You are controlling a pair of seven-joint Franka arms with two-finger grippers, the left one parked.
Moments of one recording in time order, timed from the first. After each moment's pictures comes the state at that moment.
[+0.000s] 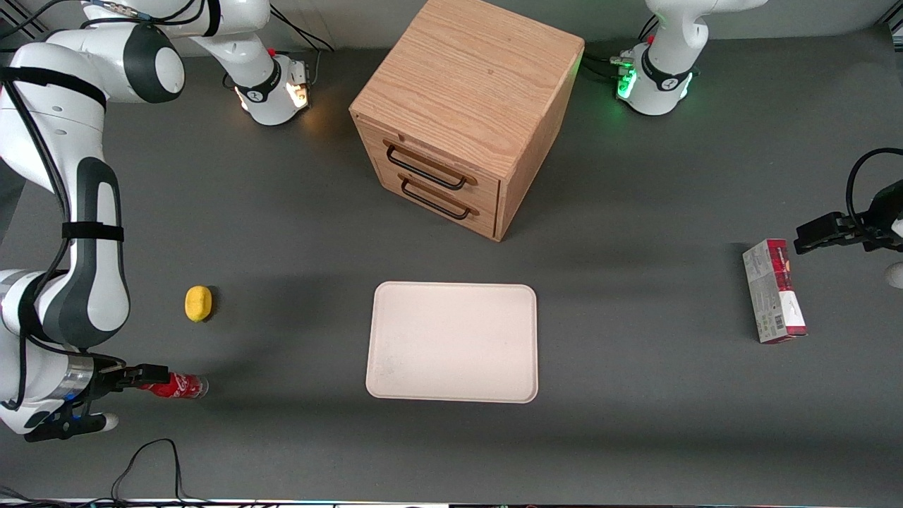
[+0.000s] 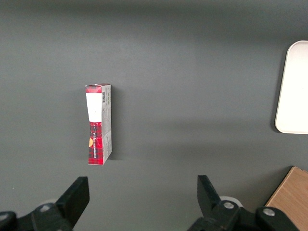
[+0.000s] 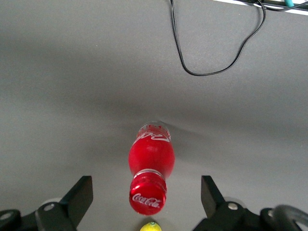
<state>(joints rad) -0.10 0.88 -0.03 -0.98 0.02 1.88 -0.25</state>
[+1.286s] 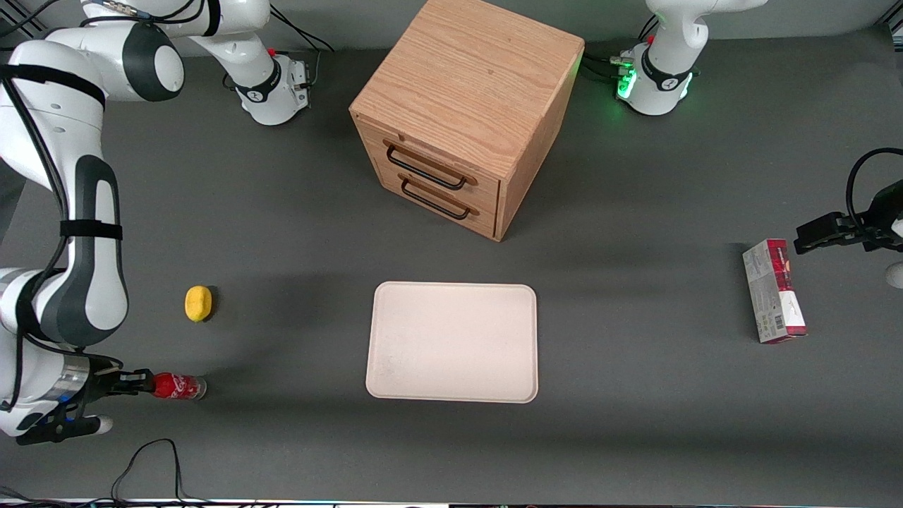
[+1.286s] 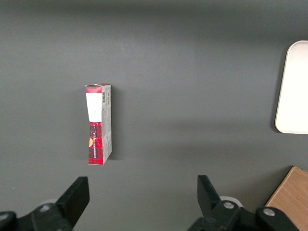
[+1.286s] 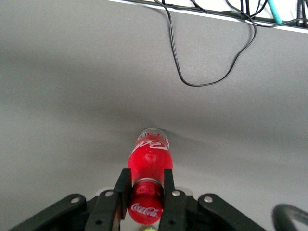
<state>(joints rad) -0.10 0.85 -0.03 -0.97 0.01 1.86 -0.25</state>
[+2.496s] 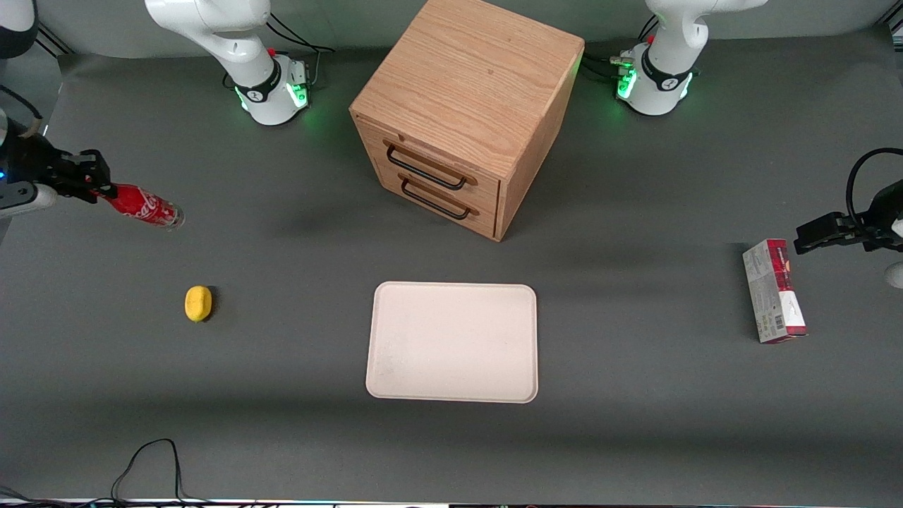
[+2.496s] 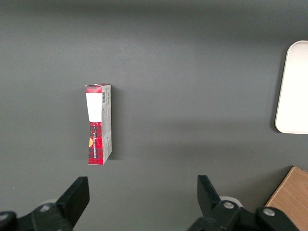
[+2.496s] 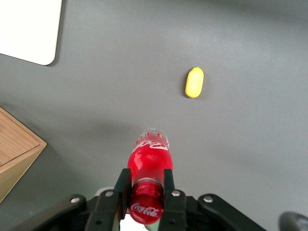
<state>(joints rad) 0.00 -0.06 -0.03 -1.68 -0.01 1.51 -0.24</state>
